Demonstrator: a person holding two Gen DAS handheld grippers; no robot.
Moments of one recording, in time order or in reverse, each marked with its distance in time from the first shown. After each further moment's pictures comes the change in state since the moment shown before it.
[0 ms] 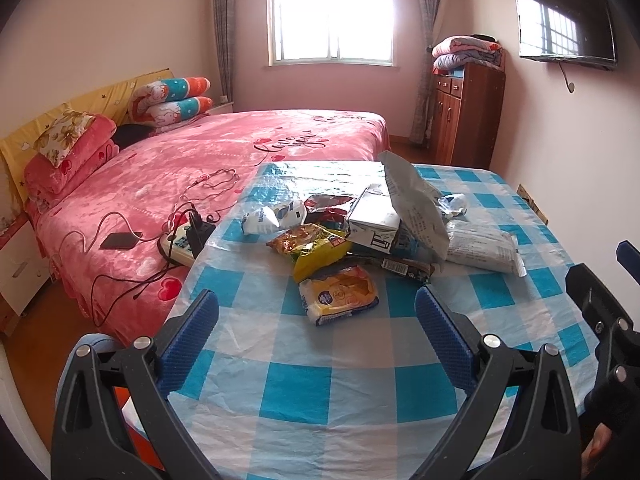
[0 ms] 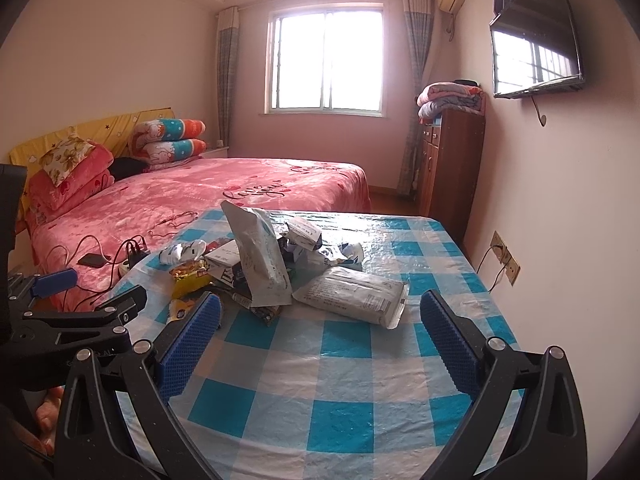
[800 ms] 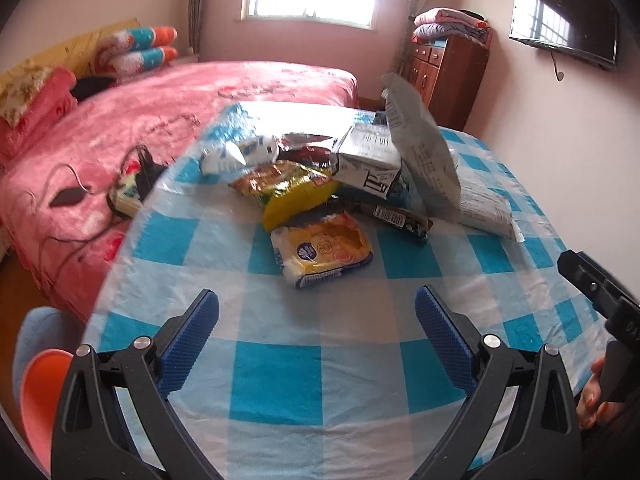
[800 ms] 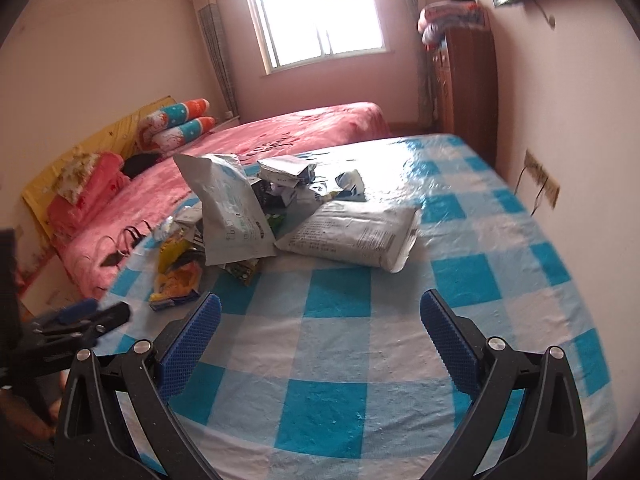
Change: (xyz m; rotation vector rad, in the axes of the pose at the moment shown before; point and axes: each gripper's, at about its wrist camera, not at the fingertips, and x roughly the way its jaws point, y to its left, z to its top) left arm 0.066 0.019 -0.025 -0.053 0.180 -0.183; right arm 0.071 -0.062 -0.033 0.204 0.201 0.176
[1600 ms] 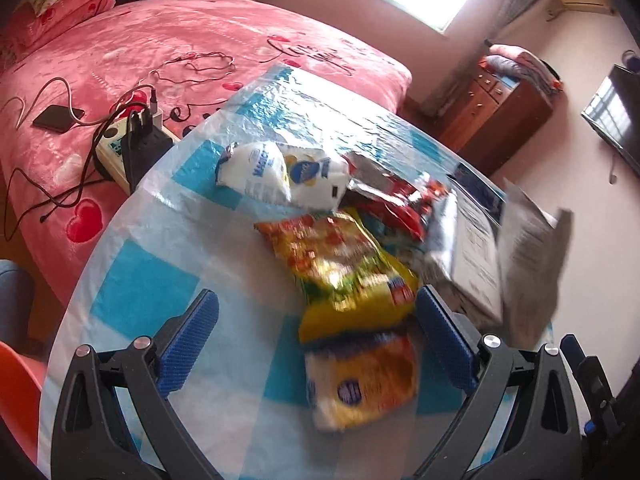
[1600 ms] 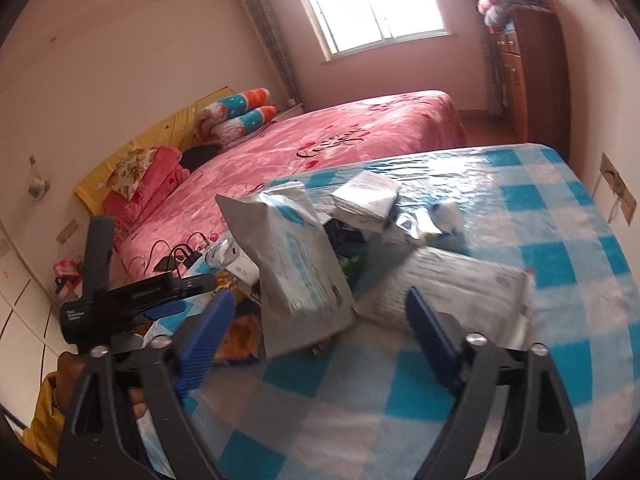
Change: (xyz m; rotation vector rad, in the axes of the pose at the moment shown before) left arm 0.090 0.064 0.082 -0.347 0.117 -0.028; right arm 0.067 0.035 0.070 -0.050 0.067 0.253
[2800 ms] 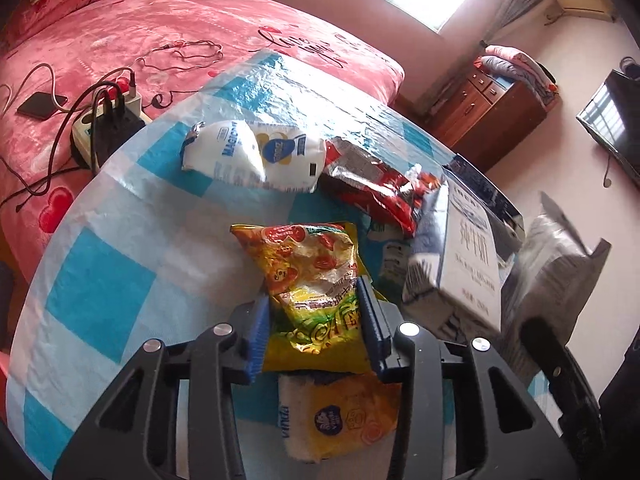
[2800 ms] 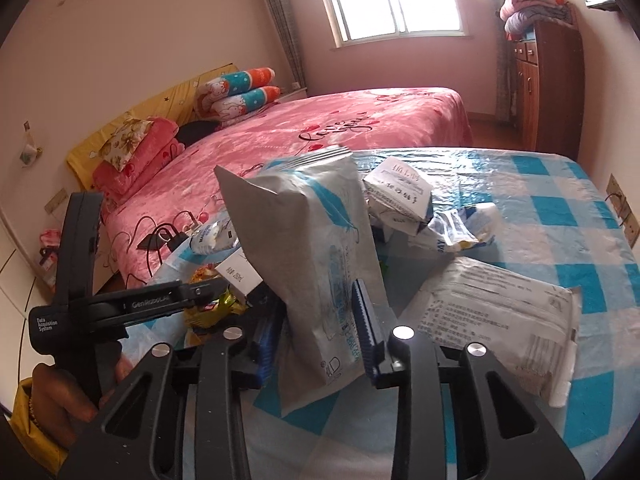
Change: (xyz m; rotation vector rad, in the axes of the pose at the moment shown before) left arm 0.014 -0.004 -0.012 -0.010 0.011 -0.063; right arm 0.040 0.018 -0.001 -0.086 0.036 -0.055
